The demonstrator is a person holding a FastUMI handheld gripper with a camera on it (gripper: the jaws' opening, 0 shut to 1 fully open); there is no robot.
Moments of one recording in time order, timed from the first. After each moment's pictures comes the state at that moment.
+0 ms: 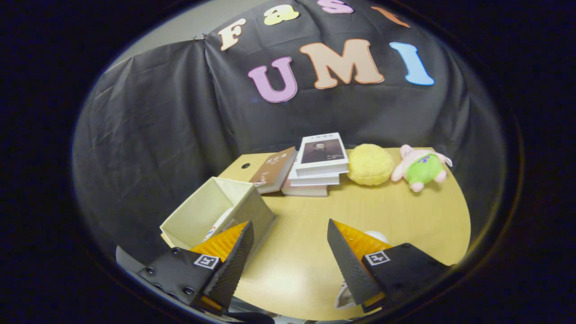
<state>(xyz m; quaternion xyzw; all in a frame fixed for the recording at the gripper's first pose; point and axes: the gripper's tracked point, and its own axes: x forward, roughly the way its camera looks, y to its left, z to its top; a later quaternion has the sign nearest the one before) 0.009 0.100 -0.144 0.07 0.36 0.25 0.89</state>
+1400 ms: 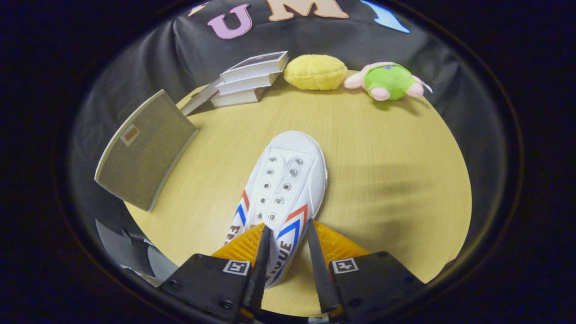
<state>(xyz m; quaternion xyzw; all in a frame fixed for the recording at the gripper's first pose) -0.036 -0.024 -0.332 -0.01 0.55 0.19 0.81</state>
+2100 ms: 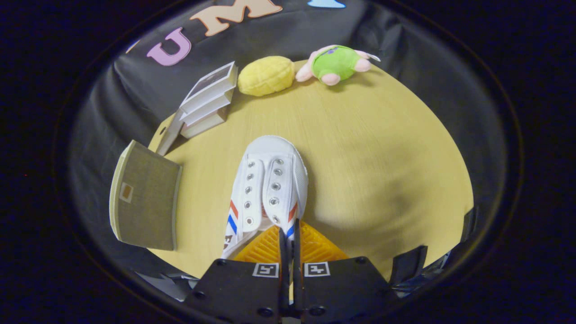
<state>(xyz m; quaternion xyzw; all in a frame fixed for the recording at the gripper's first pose) -0.037 -0.016 -0.290 0.11 0.58 0.06 0.80</state>
